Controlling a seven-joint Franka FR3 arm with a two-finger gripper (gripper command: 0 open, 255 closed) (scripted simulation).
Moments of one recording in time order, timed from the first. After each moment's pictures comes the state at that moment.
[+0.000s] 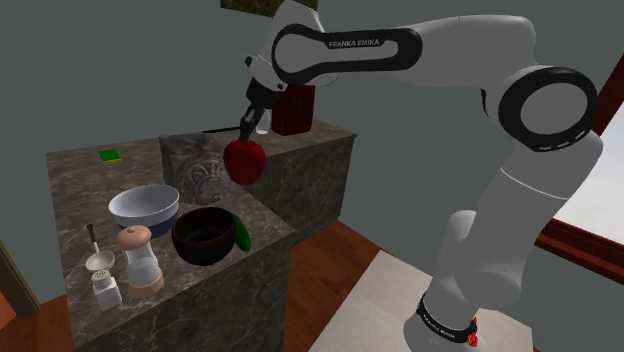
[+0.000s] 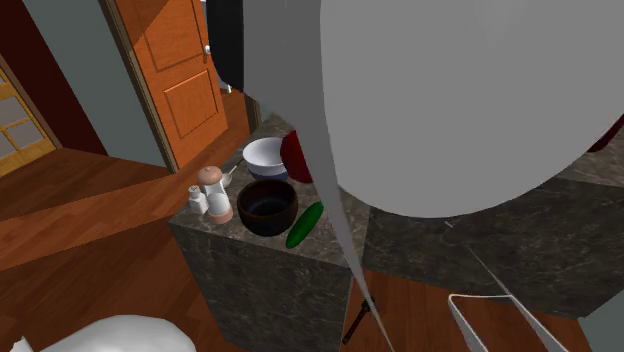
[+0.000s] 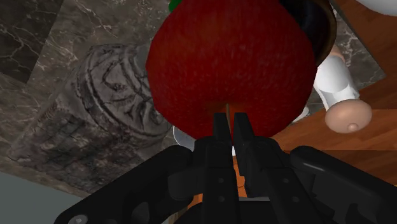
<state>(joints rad) 0.30 -0.14 -0.08 -1.87 0.10 2.14 -0.39</state>
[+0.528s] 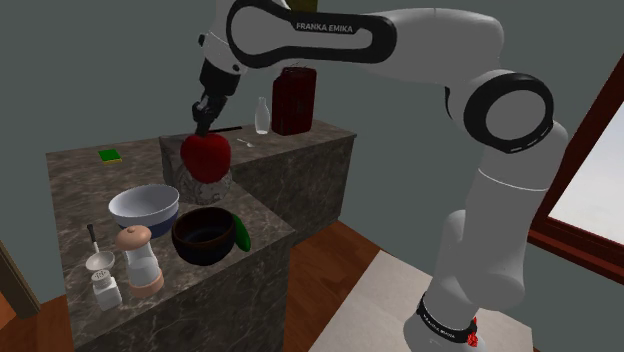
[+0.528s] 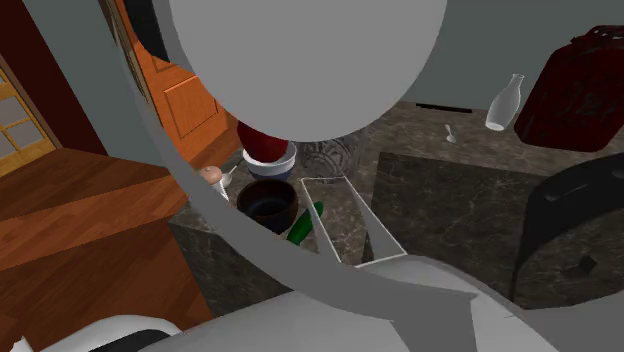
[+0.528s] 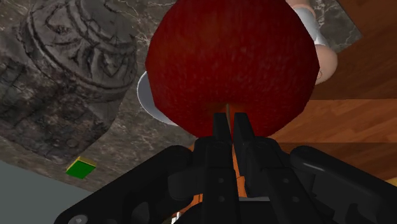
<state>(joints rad) 0.37 0.05 0.01 -1.57 0.04 2.03 -0.20</state>
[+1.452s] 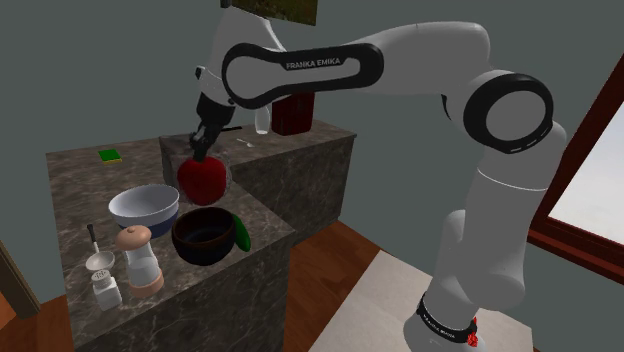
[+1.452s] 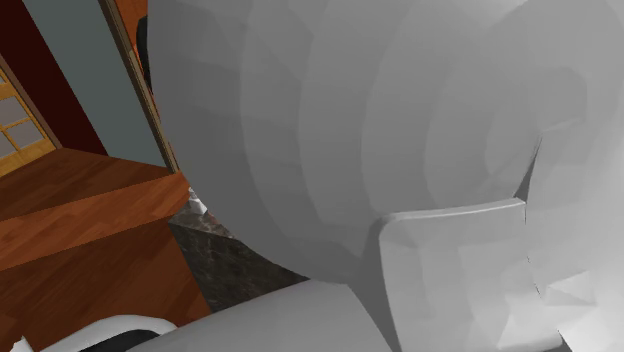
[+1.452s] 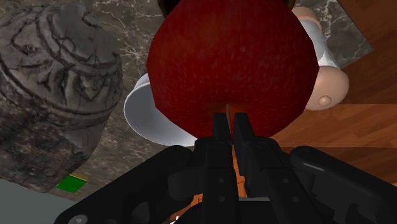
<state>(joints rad) 0.38 0.05 0.01 -1.73 0.03 2.19 -0.18</state>
